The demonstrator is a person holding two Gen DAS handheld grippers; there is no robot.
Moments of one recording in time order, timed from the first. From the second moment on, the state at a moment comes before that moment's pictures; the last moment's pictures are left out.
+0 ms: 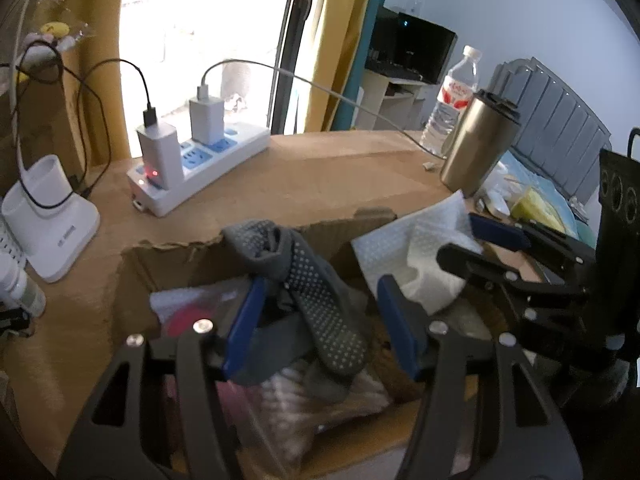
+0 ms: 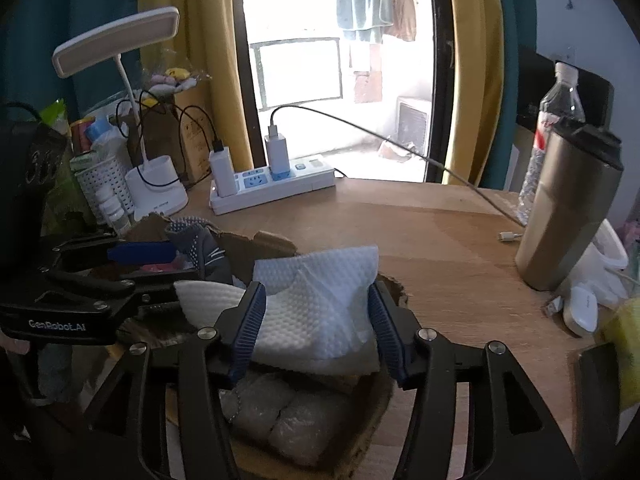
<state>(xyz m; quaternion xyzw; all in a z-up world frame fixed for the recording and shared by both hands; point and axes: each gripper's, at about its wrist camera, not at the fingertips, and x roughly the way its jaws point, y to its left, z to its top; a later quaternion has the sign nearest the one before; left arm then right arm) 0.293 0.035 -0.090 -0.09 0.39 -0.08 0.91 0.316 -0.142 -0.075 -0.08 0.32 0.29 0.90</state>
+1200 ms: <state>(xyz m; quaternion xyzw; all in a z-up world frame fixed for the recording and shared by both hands) 0.130 0.052 -0.013 -0.10 0.25 -0.06 0.96 0.182 -0.162 -0.001 -0.08 0.25 0.24 0.93</state>
